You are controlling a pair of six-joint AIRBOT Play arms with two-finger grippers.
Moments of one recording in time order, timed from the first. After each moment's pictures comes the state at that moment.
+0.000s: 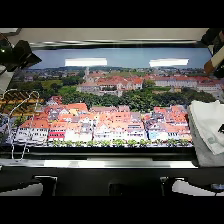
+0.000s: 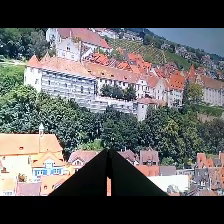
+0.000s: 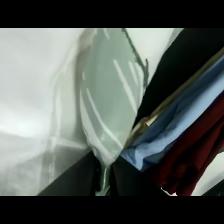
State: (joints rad) left arm 0.07 -1.44 1.93 1.09 -1.35 -1.75; right arm -0.62 -1.44 1.33 -1.97 1.82 1.77
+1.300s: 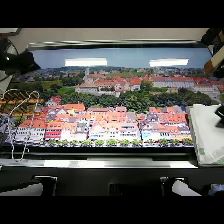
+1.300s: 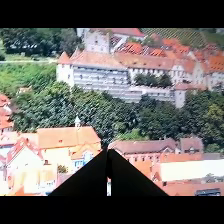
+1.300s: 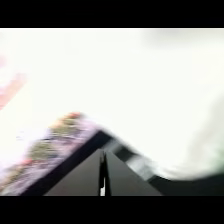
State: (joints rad) left arm 0.07 -1.43 1.84 1.22 -1.38 -1.61; right arm -0.58 -1.30 1.38 -1.46 1.60 1.69
